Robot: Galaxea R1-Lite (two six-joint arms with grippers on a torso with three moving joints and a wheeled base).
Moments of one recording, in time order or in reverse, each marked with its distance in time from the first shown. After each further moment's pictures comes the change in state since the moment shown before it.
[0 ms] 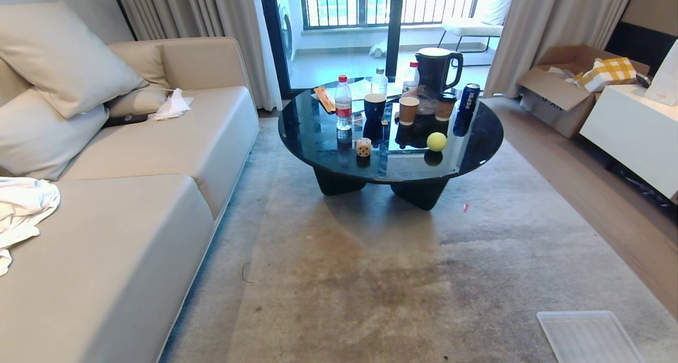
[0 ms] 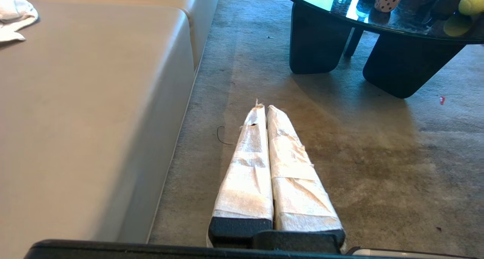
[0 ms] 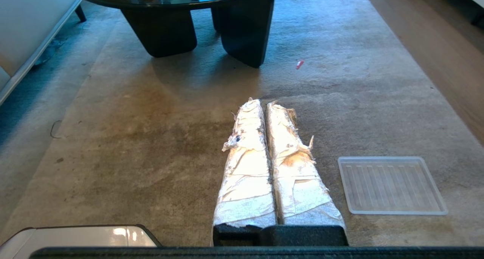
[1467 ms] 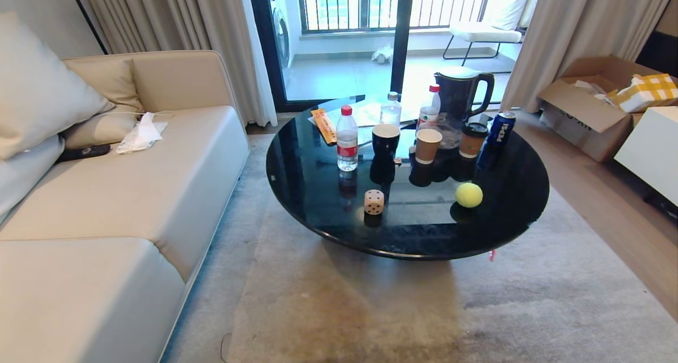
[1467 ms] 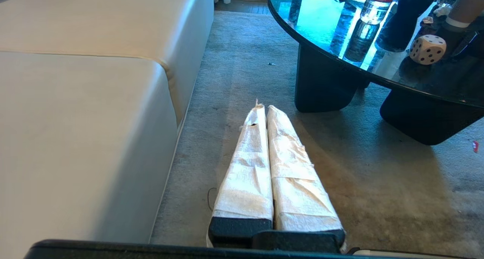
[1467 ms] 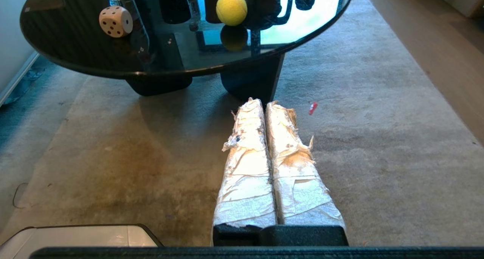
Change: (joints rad) left arm 0.000 0.000 0.000 -0.001 -0.001 -0.001; right arm 0.000 0.000 0.000 0.000 0.000 0.000
